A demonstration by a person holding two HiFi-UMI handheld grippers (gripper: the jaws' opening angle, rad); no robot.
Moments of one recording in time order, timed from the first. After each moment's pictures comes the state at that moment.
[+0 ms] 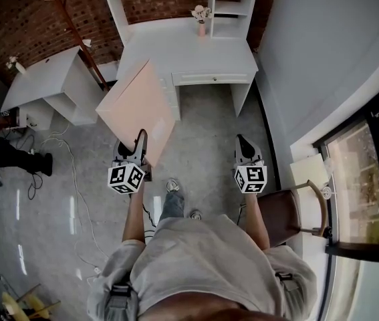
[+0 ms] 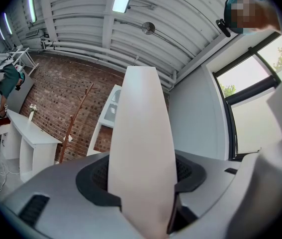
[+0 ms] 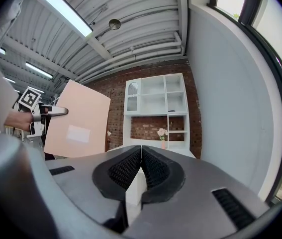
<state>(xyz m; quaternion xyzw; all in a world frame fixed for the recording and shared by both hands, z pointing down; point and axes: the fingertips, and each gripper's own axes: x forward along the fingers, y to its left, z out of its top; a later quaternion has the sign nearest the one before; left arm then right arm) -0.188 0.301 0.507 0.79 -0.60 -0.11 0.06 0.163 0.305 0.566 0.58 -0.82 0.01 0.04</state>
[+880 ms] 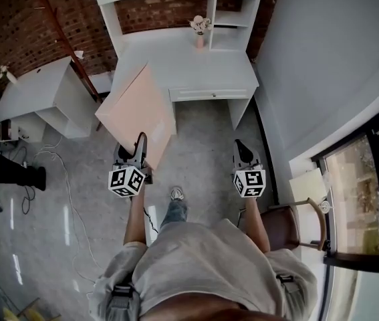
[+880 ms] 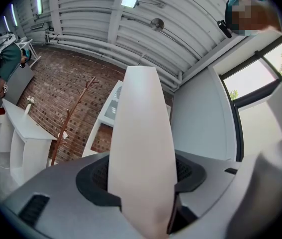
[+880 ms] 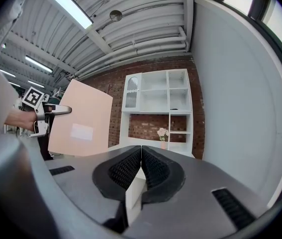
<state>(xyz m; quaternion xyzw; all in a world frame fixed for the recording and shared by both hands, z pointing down) -0.206 0.183 0.521 0.79 -0.59 -0.14 0.07 0.143 0.200 0.570 0.58 -0.82 0.00 0.06</state>
